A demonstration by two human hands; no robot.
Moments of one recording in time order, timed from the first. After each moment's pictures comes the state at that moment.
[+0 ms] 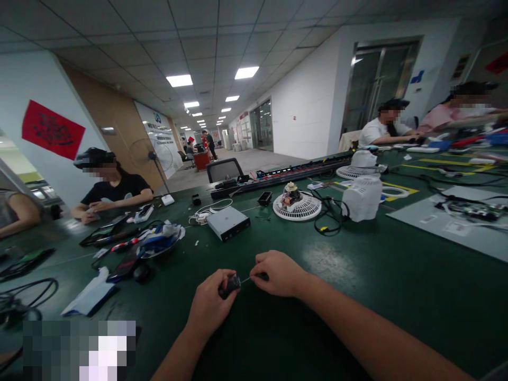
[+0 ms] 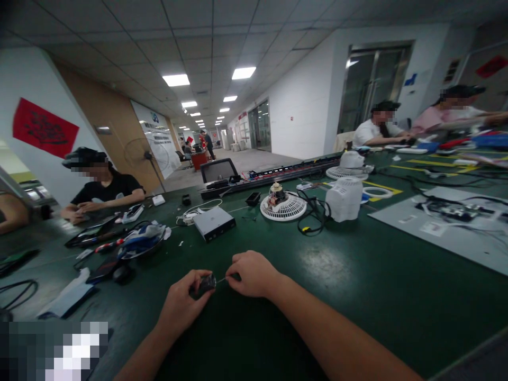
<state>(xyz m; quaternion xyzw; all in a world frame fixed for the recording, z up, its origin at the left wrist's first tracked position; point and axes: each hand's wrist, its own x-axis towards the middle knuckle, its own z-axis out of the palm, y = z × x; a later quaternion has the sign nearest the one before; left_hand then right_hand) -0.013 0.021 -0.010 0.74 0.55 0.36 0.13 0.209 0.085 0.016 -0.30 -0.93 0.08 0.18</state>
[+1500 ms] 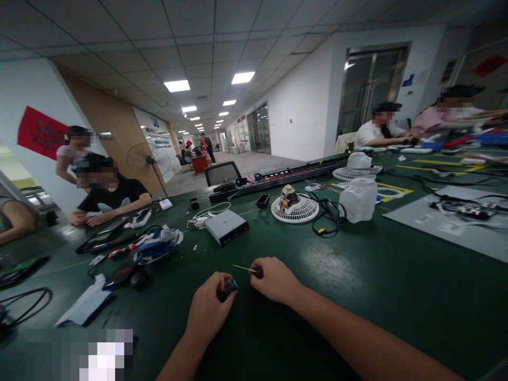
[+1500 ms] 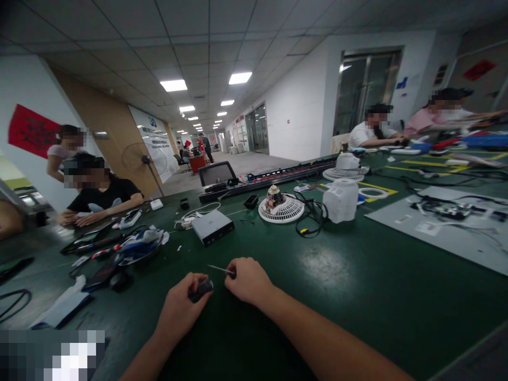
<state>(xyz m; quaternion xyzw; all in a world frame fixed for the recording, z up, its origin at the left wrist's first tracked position) -0.010 0.023 -0.004 0.72 0.60 0.33 0.12 0.187 0.080 0.001 -0.49 -0.79 0.26 0.25</state>
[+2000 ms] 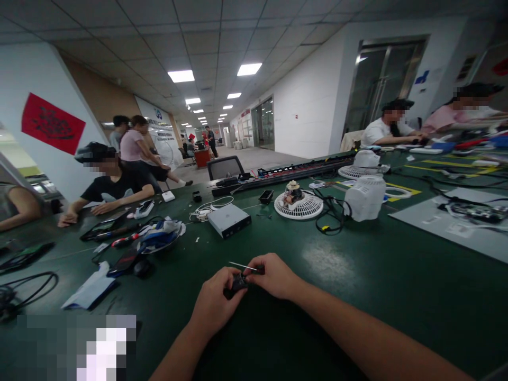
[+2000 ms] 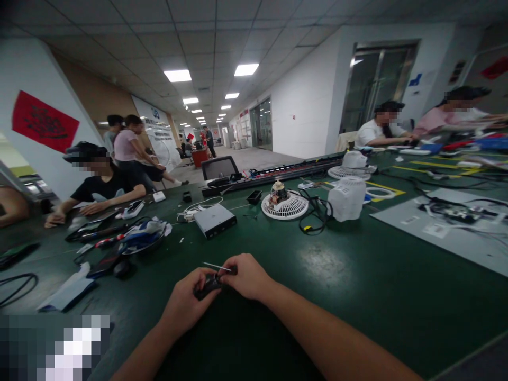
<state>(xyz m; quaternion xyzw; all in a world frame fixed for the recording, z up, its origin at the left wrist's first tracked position) -0.004 0.018 -0.006 0.77 0.52 0.34 0.15 0.186 0.079 0.002 -0.39 -0.79 0.38 0.28</state>
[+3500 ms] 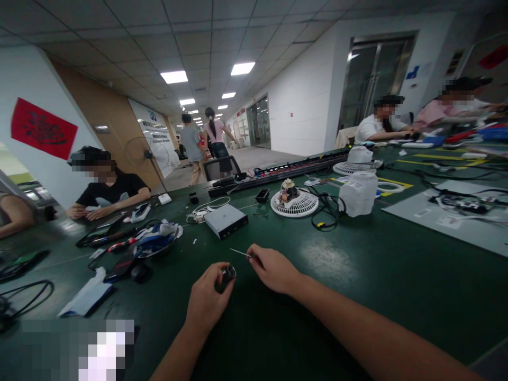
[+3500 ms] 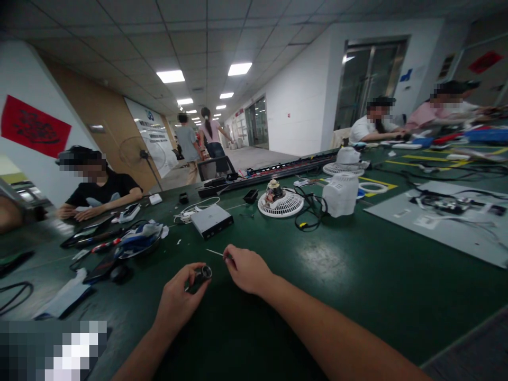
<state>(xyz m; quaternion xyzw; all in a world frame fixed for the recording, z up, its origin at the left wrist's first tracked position) -0.011 0.022 -0.008 0.74 0.54 0.39 0.04 0.195 0.080 0.010 -0.43 -0.83 0.21 0.27</state>
